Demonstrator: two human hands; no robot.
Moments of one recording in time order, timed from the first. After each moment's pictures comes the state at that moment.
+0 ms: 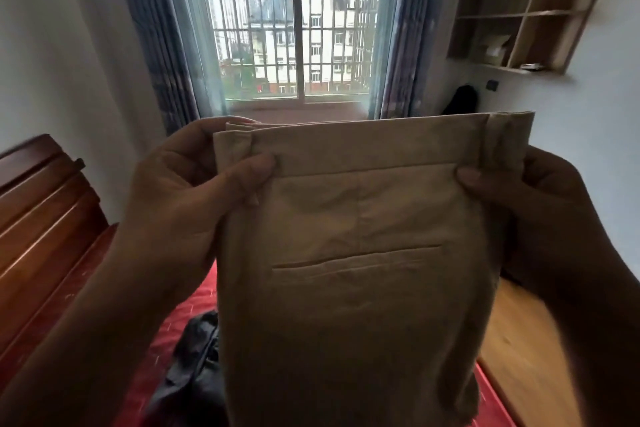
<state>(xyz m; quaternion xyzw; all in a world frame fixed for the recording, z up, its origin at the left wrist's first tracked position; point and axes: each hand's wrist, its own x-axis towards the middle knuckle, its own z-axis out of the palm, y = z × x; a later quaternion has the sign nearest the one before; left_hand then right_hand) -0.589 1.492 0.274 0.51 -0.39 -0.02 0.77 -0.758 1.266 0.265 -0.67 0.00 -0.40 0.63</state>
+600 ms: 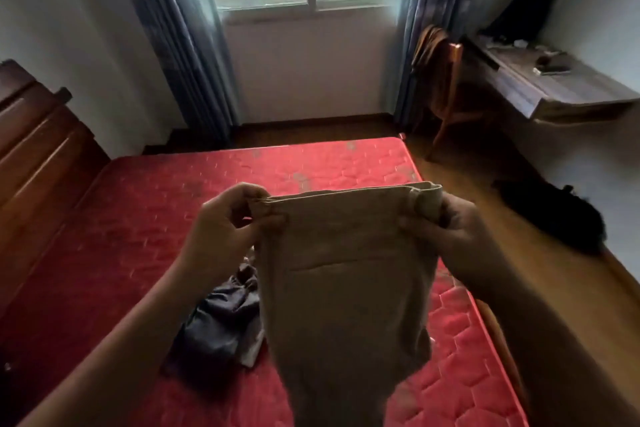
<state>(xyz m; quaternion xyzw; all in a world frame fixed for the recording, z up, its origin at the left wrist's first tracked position) -0.455 1.314 0.083 0.73 -0.32 -0.06 0.60 -0.625 1.057 0.067 -0.74 0.14 -0.24 0.62</state>
